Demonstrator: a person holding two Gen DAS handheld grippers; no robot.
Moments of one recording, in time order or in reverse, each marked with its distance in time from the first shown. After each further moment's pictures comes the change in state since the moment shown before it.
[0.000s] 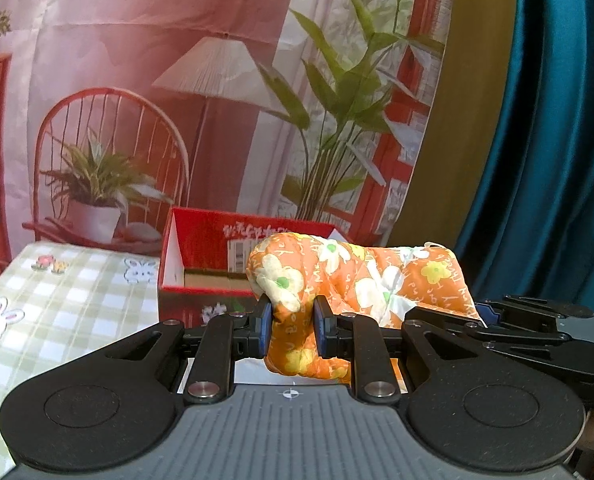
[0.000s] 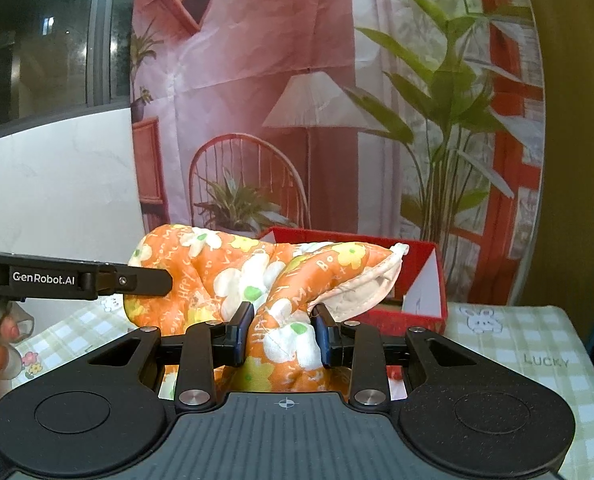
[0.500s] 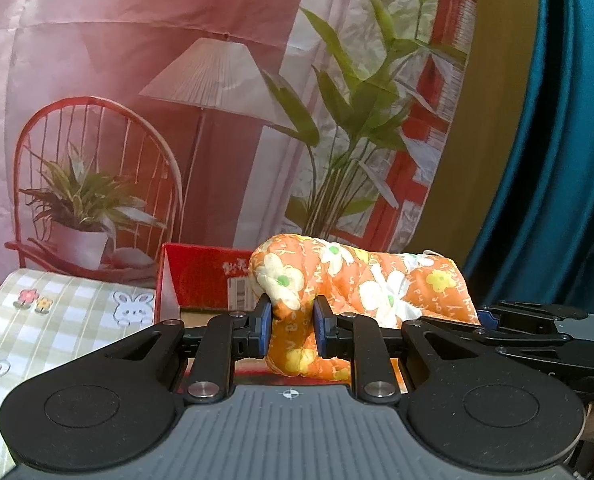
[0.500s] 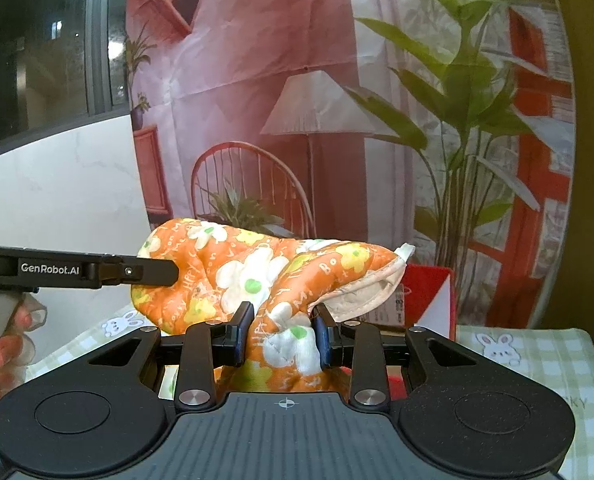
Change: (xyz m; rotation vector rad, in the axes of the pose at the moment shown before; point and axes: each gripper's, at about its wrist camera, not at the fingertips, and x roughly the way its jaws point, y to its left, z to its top) left arm 0.066 0.024 0.065 -0.020 0.025 -0.025; right arm 0.057 -0.044 0.059 0.033 0.041 0.077
